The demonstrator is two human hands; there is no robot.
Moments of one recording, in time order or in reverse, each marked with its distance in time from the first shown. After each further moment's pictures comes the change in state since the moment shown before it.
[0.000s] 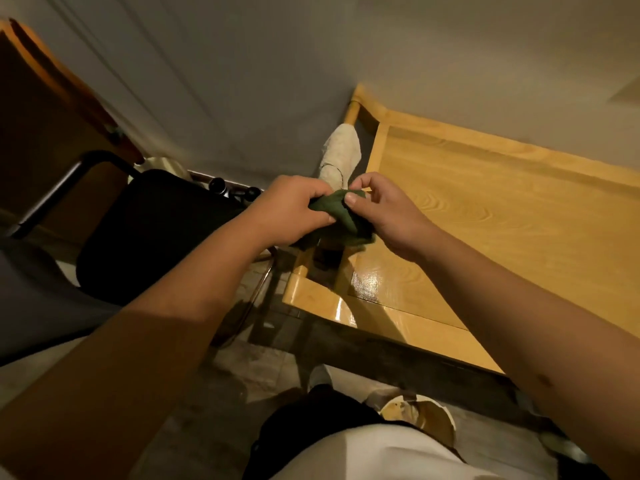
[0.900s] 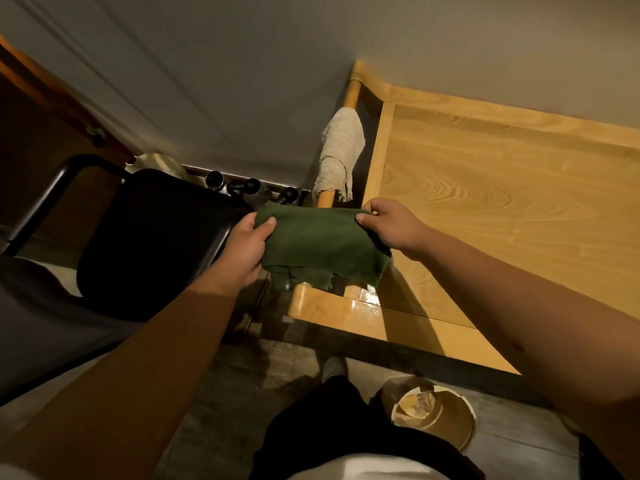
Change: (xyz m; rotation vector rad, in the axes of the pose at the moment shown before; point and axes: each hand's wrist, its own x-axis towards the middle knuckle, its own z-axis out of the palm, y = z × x) left_hand 0.017 -0.133 0.058 -1.041 0.351 -0.649; right_hand 0.061 0.080 -0.020 -0.371 0.100 0.214
